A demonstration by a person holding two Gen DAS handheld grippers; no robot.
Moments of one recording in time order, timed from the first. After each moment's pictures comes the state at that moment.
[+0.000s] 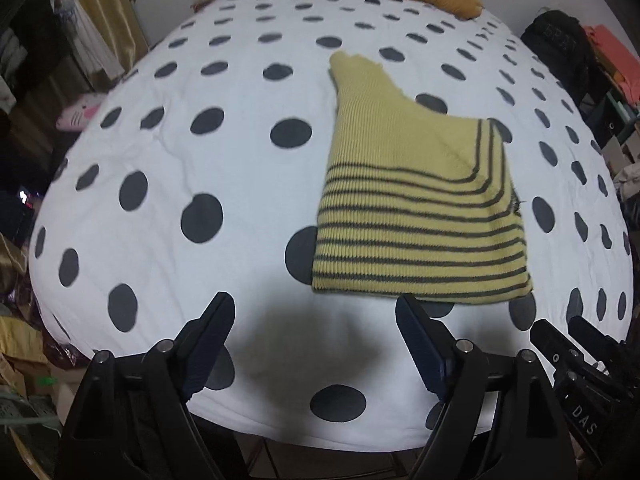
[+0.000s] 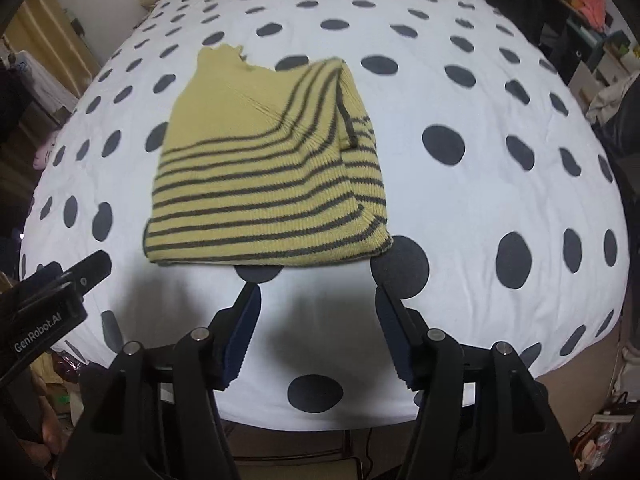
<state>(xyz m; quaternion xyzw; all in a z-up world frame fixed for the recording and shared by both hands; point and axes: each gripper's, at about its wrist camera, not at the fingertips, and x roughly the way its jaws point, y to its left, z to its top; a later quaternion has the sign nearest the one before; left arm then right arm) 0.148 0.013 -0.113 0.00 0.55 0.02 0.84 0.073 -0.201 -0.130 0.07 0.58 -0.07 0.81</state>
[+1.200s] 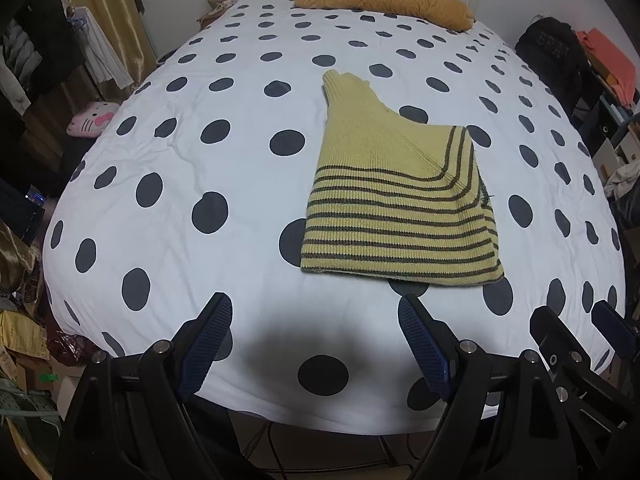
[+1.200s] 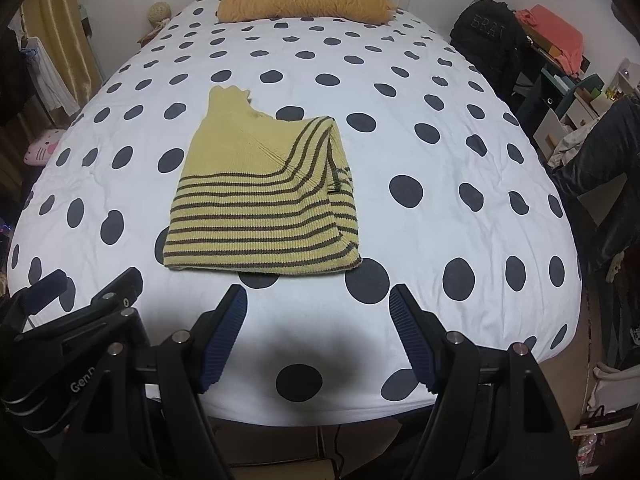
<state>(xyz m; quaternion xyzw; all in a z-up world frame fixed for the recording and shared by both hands) 0.105 0.001 -0.083 0.00 0.53 0.03 0.85 0.043 -0.172 -0.070 0.00 0.53 -0.11 0.84</state>
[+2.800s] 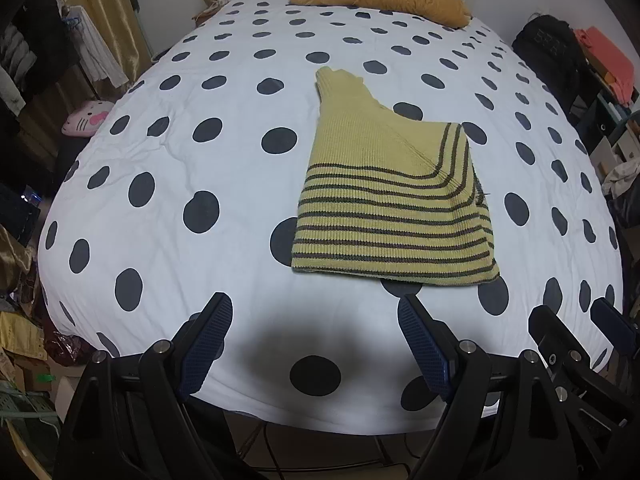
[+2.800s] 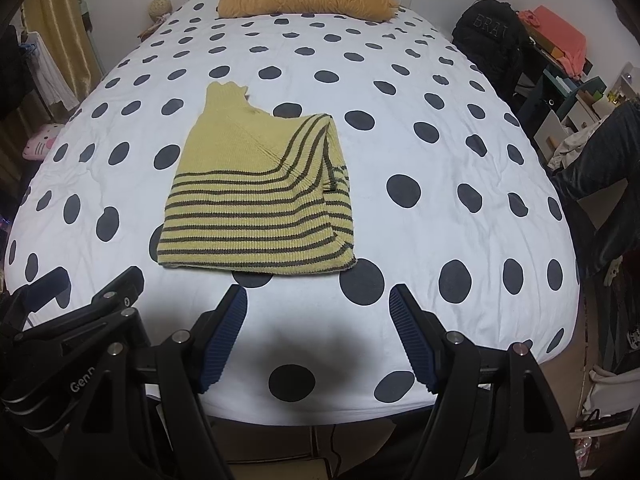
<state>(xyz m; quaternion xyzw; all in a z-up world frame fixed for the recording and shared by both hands) 0.109 -0.005 -0.085 0.00 0.53 0.02 0.85 0.051 -0.177 -0.073 -0.01 0.54 -0.11 0.84</state>
